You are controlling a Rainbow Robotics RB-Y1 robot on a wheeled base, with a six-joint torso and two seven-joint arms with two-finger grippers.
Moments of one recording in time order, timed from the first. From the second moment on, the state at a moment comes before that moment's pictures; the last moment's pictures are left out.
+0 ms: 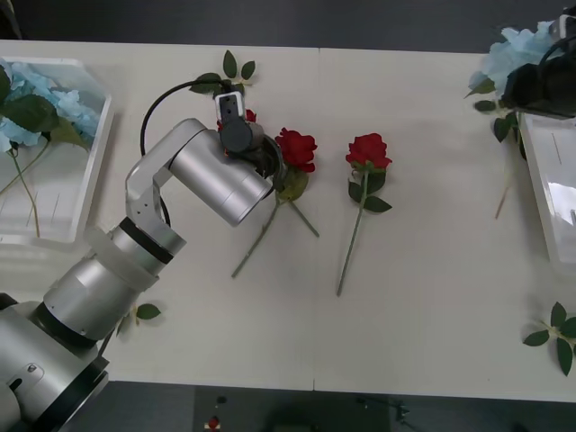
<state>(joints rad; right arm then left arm) -0.86 -1.00 0.50 -1.14 -1.03 0.92 1.20 -0.67 0.24 -0.50 -1.43 0.01 1.08 -0.66</state>
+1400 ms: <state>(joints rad) -0.39 -1.05 0.39 -2.00 -2.04 0.61 2.26 -0.41 0.50 0.03 -1.79 0.82 1.30 -1.47</state>
